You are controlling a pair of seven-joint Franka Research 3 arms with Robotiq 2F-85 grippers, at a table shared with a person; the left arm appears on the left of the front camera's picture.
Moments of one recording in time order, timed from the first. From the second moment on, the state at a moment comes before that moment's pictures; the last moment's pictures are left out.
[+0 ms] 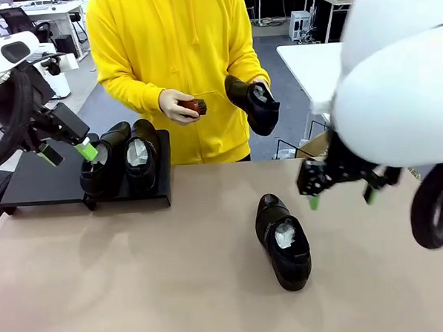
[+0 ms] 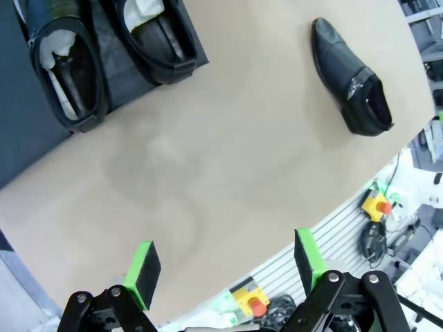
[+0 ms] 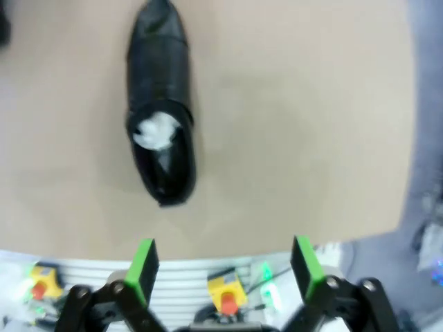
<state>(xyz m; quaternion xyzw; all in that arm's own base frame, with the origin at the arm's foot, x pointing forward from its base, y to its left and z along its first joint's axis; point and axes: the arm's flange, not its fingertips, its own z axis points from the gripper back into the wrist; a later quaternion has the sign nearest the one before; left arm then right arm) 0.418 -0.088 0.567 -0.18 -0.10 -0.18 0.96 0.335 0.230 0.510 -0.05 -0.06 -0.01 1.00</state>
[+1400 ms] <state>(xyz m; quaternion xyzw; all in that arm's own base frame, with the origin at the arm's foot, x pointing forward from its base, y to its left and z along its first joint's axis) 0.419 -0.084 0.570 -0.18 -0.10 -0.18 0.96 0.268 0.167 0.467 0.04 0.09 0.09 0.99</state>
